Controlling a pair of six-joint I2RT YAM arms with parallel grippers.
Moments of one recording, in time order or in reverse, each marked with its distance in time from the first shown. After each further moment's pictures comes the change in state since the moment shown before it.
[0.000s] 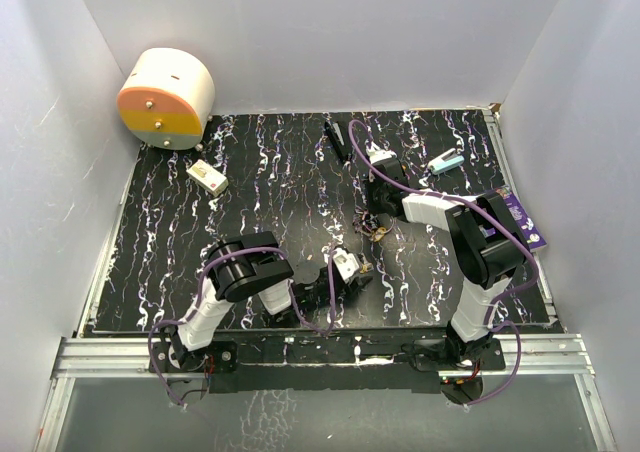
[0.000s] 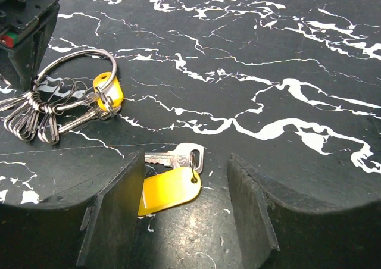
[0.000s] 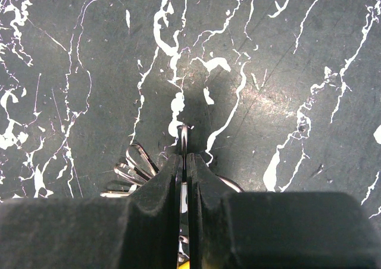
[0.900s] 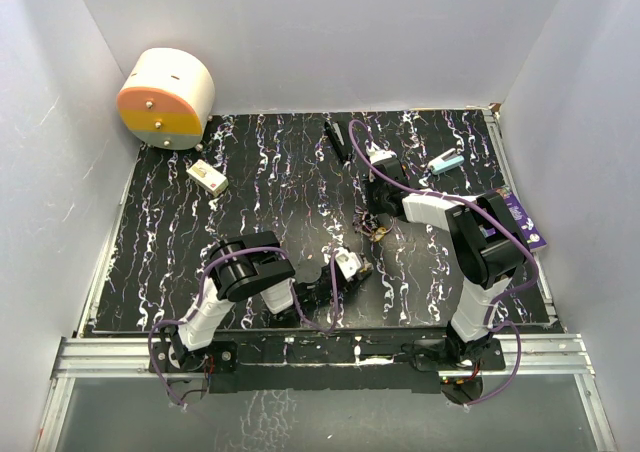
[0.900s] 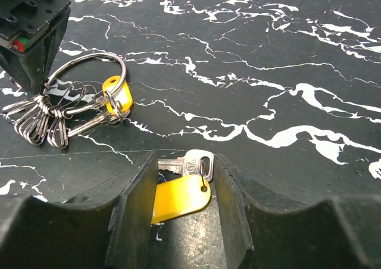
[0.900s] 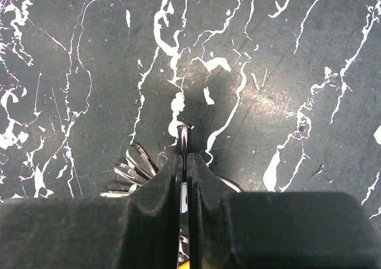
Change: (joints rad) left arm -0.001 0.011 0.021 -0.002 -0.025 0.021; right arm 0.000 0.000 0.000 0.000 -0.005 0.000
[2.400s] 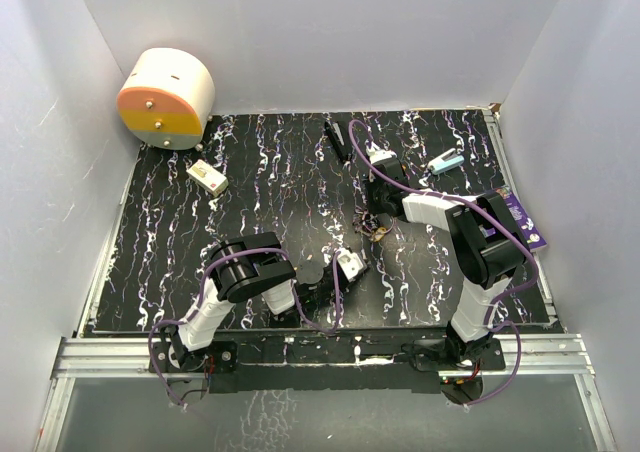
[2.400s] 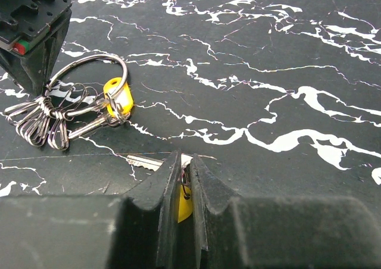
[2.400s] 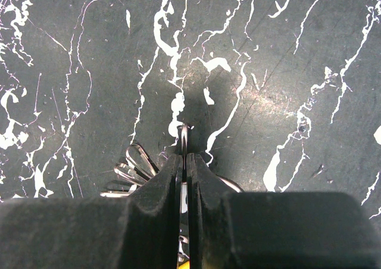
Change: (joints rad) left arm -0.013 0.002 0.013 -0.010 -0.029 0.008; right arm 0.000 0.001 0.000 0.000 0.000 0.000
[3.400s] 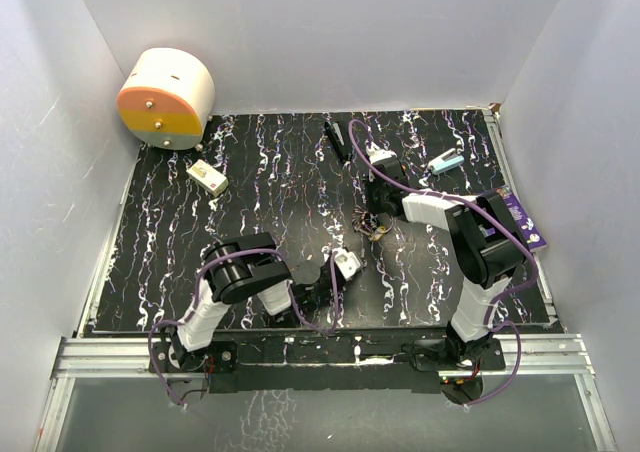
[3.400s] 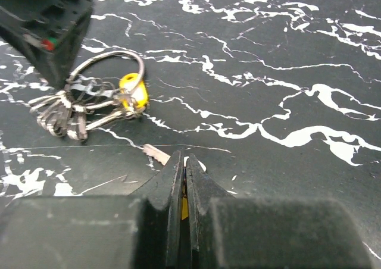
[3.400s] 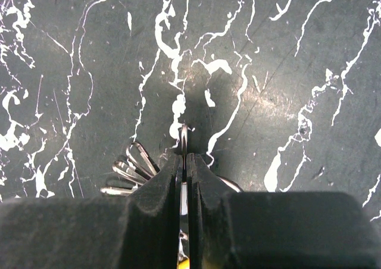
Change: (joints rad) left arm 0.000 -0.018 -0.016 -0.005 -0.040 0.013; right arm 0.000 0.005 0.005 0.007 0.000 0.000
